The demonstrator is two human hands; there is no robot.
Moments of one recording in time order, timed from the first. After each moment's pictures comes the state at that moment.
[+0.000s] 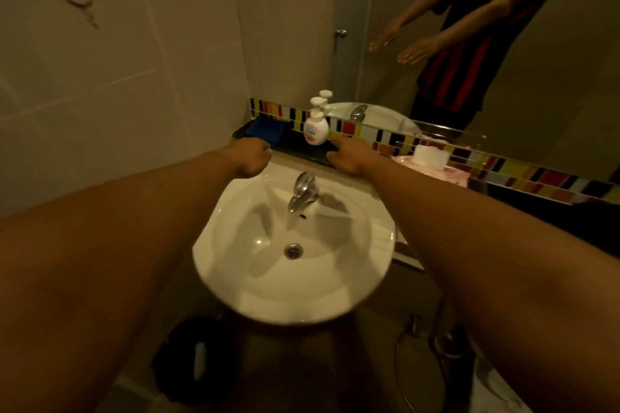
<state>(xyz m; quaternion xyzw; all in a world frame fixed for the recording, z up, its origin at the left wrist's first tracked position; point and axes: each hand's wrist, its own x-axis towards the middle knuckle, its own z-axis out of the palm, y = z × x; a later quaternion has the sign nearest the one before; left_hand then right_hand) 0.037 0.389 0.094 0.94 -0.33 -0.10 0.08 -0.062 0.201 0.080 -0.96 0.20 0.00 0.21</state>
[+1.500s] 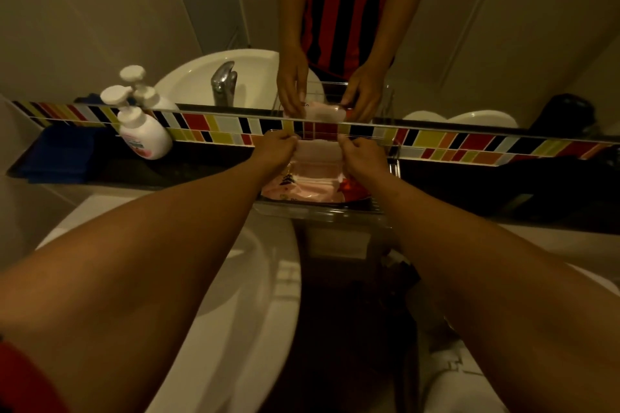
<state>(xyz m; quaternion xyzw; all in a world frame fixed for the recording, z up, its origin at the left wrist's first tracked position) 0.060 -0.044 -0.049 0.81 -0.29 -0.29 0.42 -0.077 -0.149 -0.071 -0.72 0.50 -0.16 0.45</state>
